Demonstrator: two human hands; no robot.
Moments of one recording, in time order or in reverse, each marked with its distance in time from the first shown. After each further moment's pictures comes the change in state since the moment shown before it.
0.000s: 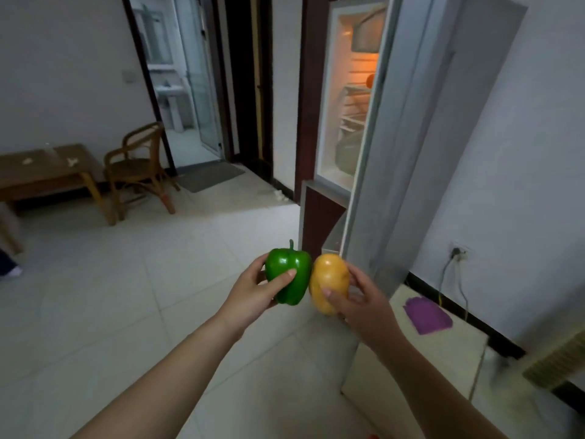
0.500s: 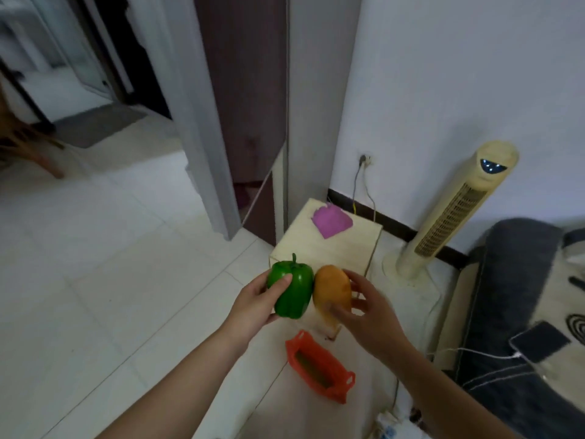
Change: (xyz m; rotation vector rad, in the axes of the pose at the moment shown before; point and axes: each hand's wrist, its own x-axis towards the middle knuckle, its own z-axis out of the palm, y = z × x) left_hand -0.072 -0.143 0.247 0.000 -0.296 -0.298; right_hand -0.160 0.163 -0.205 -0.195 0.203 0.261
